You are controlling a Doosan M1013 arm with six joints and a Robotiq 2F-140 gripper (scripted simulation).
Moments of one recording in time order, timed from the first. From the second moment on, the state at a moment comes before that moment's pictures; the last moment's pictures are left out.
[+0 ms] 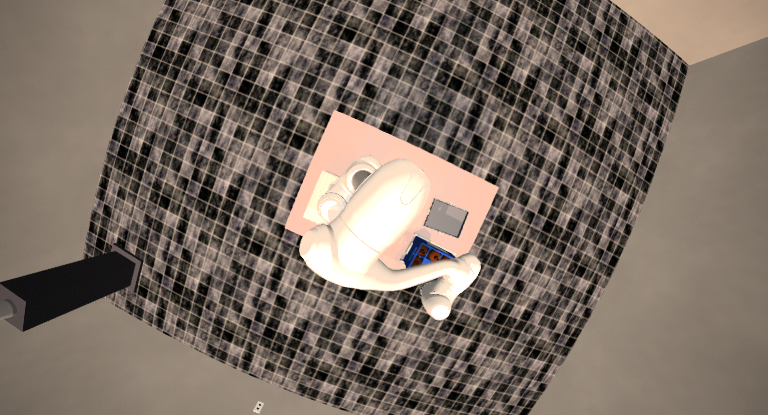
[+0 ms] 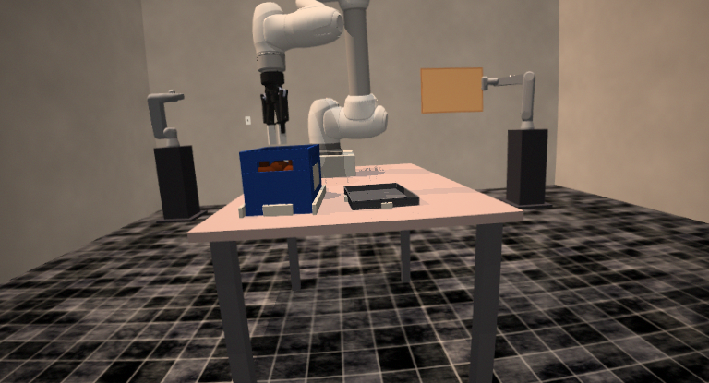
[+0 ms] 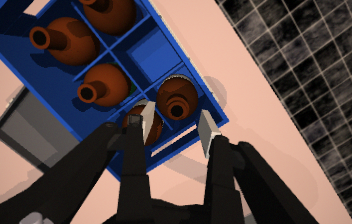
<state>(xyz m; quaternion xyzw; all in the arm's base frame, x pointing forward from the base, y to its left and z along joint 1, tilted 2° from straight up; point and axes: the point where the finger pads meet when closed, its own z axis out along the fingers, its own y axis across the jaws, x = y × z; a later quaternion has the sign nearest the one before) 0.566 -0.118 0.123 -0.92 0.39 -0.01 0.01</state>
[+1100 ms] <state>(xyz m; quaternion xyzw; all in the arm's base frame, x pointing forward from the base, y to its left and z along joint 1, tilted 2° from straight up) 0.566 -0.118 0.112 -0.92 0.39 -0.01 0.01</state>
